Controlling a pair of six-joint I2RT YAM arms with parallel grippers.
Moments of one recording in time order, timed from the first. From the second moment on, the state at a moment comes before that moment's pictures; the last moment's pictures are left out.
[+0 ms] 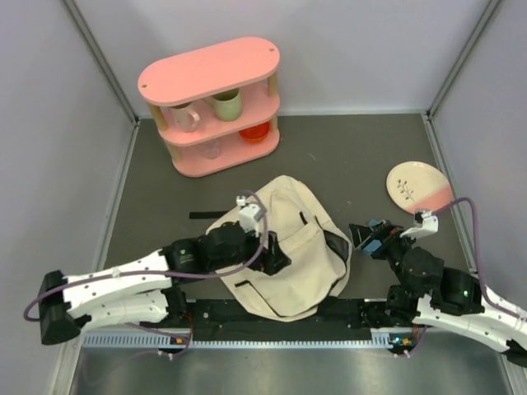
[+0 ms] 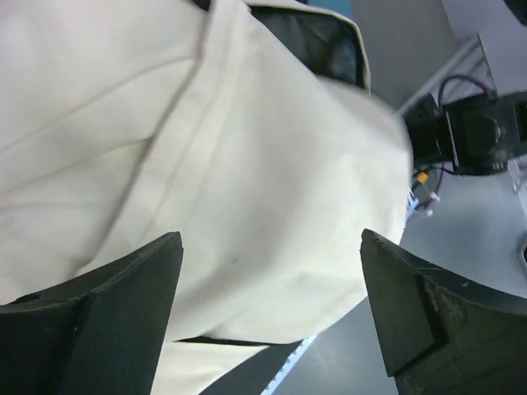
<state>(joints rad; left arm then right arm) -1.15 1.00 0.72 -0.24 0.00 -0.71 1.19 0.16 0.51 -0.58 0.88 0.82</state>
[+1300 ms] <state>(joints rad) -1.09 0.65 0.23 -0.32 -0.43 -1.19 0.52 0.80 0.36 -0.29 -0.15 0.62</state>
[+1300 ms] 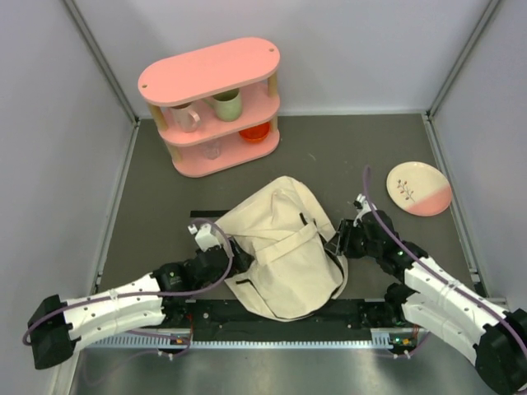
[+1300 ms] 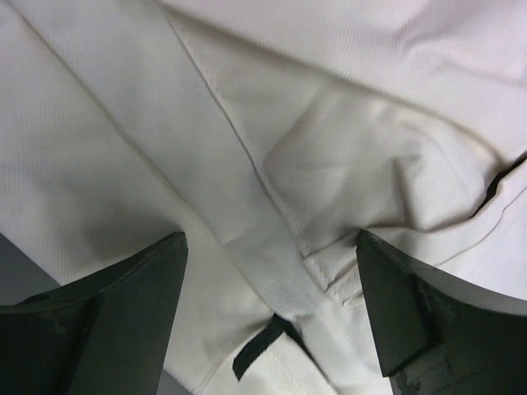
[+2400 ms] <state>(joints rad) -0.38 1.12 0.68 -0.15 0.11 -0.52 0.97 0.46 0.30 -0.26 0.31 0.92</state>
